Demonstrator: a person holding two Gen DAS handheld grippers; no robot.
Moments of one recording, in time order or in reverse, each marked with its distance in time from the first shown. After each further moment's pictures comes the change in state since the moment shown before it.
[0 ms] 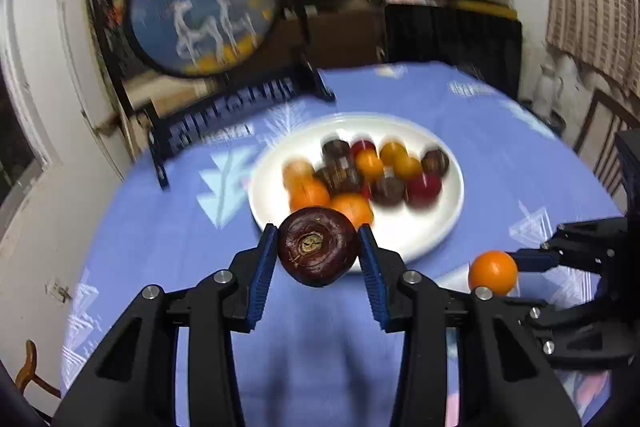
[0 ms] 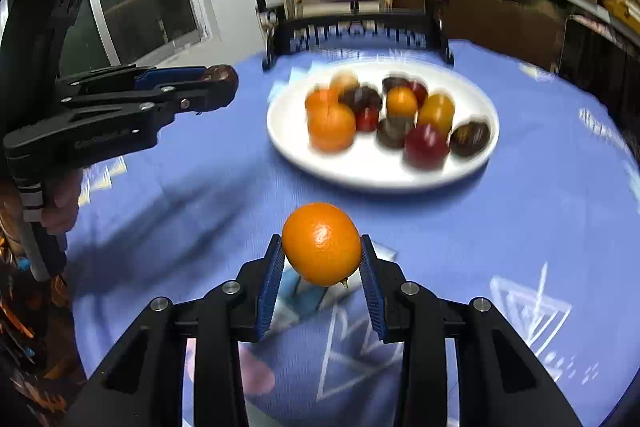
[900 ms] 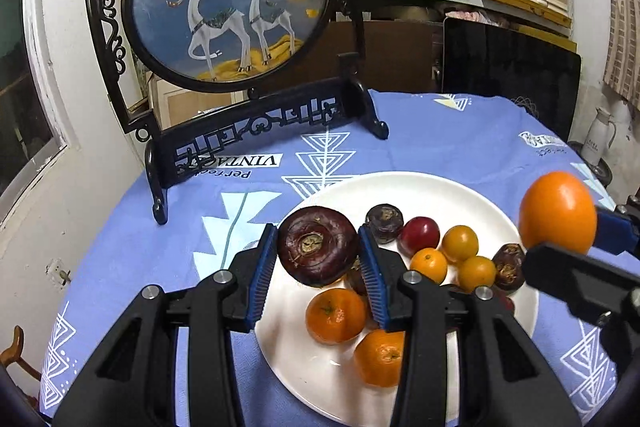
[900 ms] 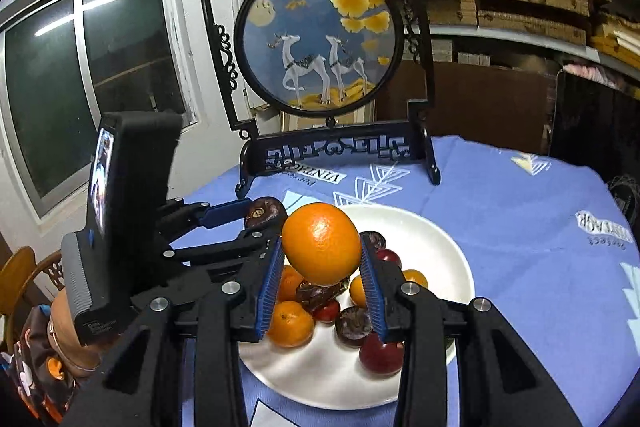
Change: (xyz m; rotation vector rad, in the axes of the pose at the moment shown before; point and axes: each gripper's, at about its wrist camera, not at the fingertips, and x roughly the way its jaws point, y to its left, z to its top) left arm 0.109 0.013 0.062 -0.135 0.015 0.126; right arm 0.018 -0.050 0.116 0.044 -0.238 -0.003
